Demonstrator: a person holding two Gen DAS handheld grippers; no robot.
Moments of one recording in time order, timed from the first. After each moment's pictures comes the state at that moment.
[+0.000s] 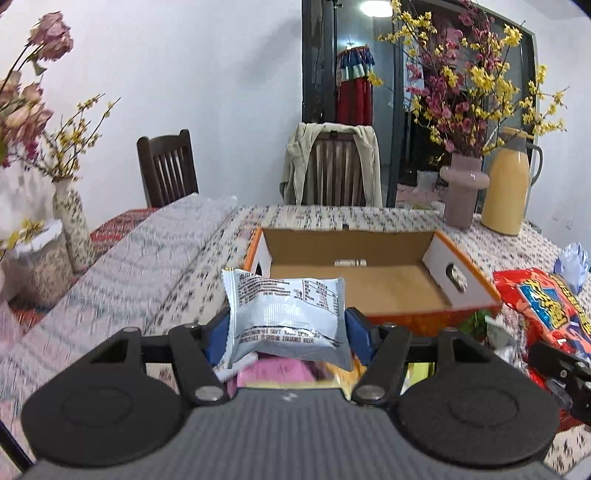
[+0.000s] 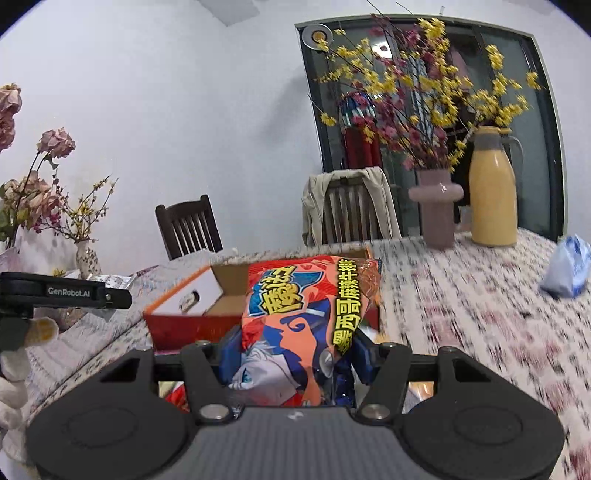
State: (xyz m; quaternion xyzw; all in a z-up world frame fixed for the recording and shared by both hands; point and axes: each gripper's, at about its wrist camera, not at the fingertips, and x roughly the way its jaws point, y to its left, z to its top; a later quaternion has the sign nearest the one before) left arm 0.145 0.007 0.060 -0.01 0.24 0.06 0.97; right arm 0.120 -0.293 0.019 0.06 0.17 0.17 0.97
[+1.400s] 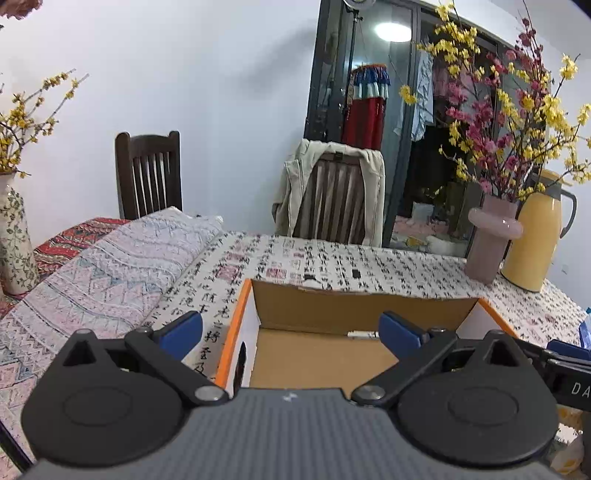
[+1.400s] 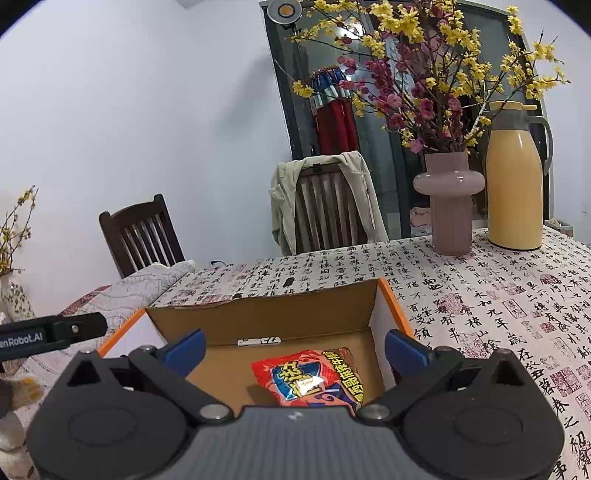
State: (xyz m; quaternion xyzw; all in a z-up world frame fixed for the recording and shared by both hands) left arm 0.291 0.051 0.038 -0.07 0.20 0.05 0.98; right arm 0.312 -0.238 0.014 0.08 0.20 0.12 0.97
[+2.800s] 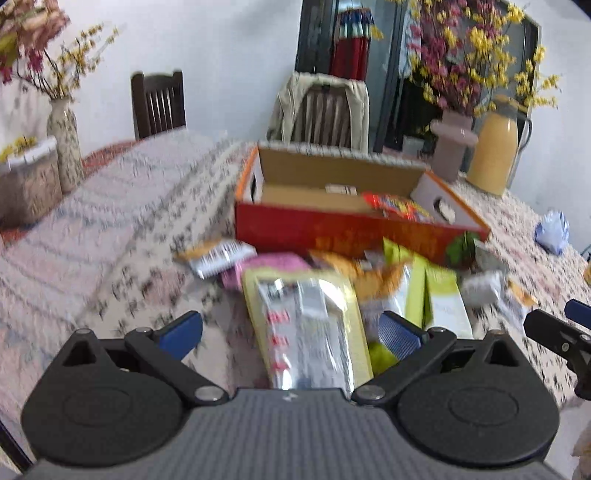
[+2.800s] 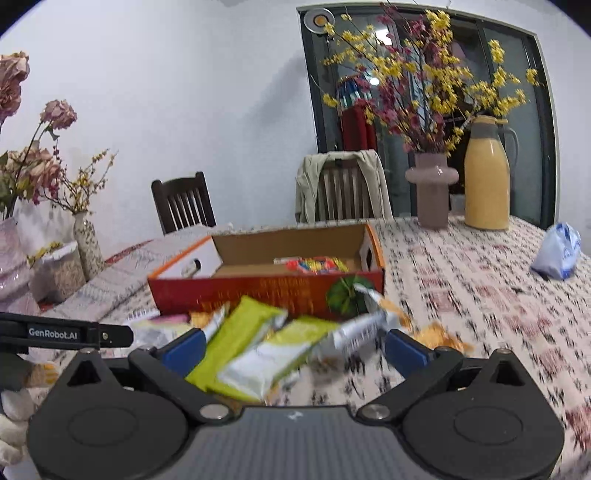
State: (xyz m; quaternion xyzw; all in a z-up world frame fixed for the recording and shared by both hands) left arm 0.099 0.026 0.000 -0.06 0.32 0.03 0.95; right arm 0.079 -0.277 -0.003 0.04 0.21 0.15 0.97
